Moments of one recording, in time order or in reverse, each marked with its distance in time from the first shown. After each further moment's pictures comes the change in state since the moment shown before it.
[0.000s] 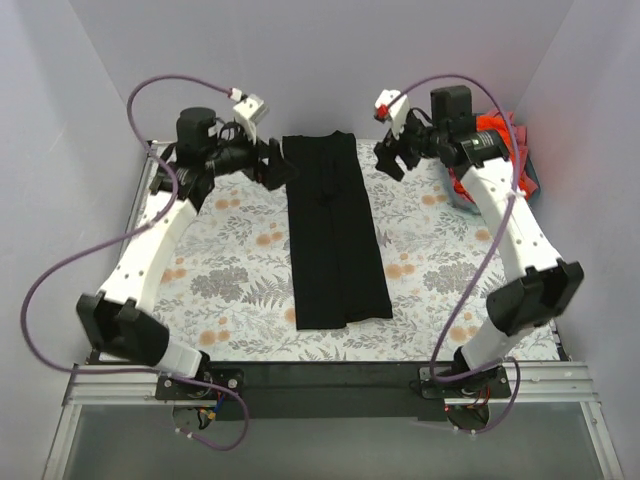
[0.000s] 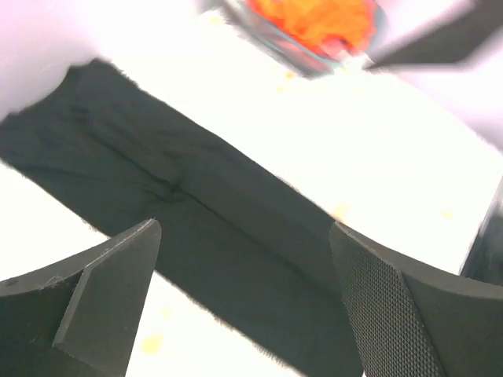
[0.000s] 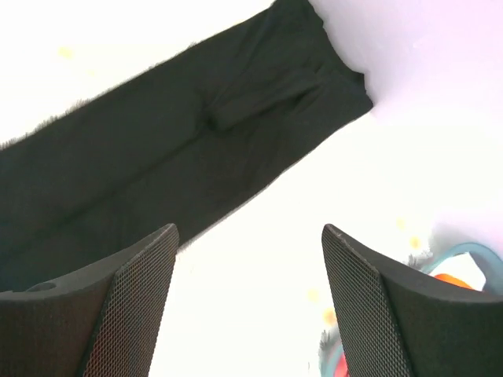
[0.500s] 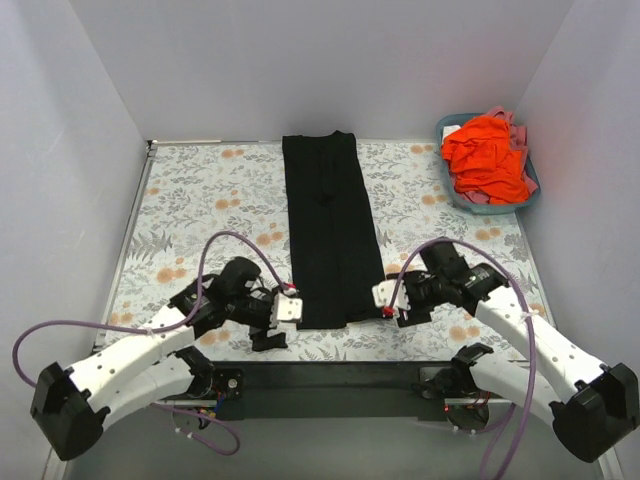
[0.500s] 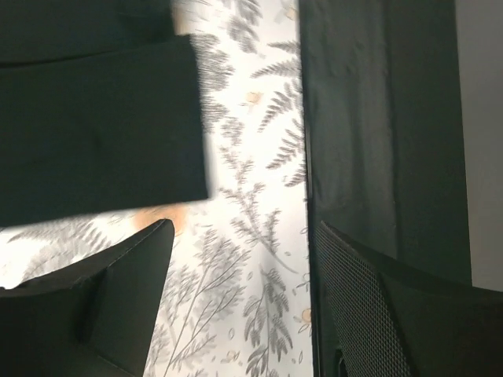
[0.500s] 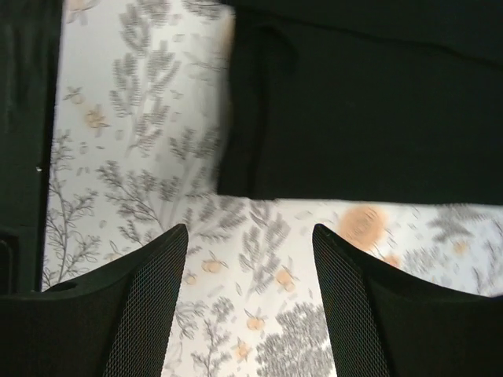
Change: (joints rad) left arm -0.441 -0.711 -1.026 -0.204 0.010 0.670; right arm 0.185 -0.773 -1.202 -0.061 -0.031 -0.628
